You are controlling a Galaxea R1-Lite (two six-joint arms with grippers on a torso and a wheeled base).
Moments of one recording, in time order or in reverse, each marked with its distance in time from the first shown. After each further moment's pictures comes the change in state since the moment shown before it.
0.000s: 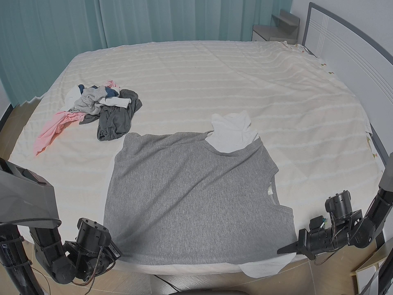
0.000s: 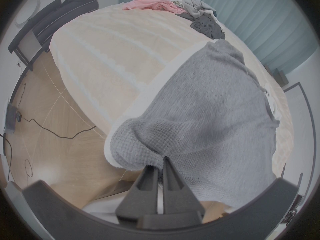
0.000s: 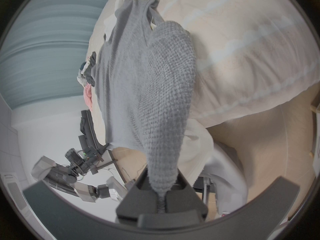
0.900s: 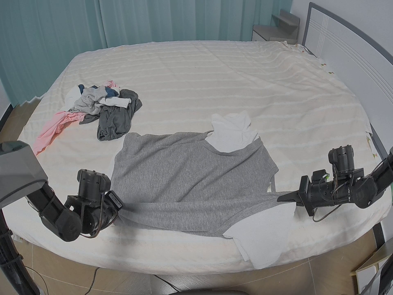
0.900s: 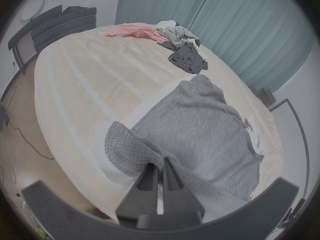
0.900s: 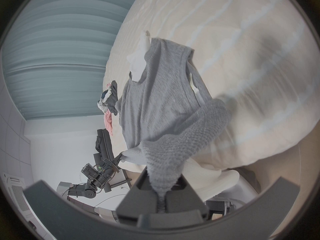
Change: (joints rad) left arm 0.114 -0.052 -0.498 0.319 0.022 0.121; right arm -0.055 -0.024 -0.436 0.247 0.000 0.093
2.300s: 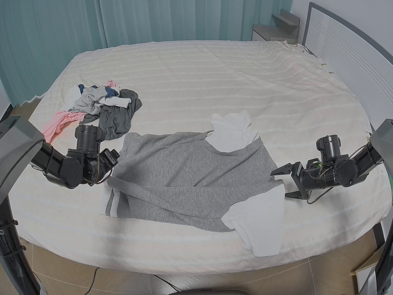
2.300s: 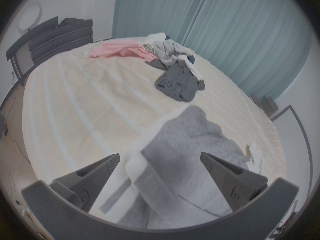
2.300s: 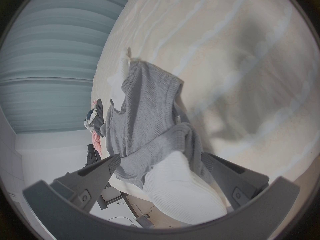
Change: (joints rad) left arm 0.144 0.067 -0.462 0.292 -0.022 0.142; right arm -0.075 0.207 -0.281 0.127 -0.082 -0.001
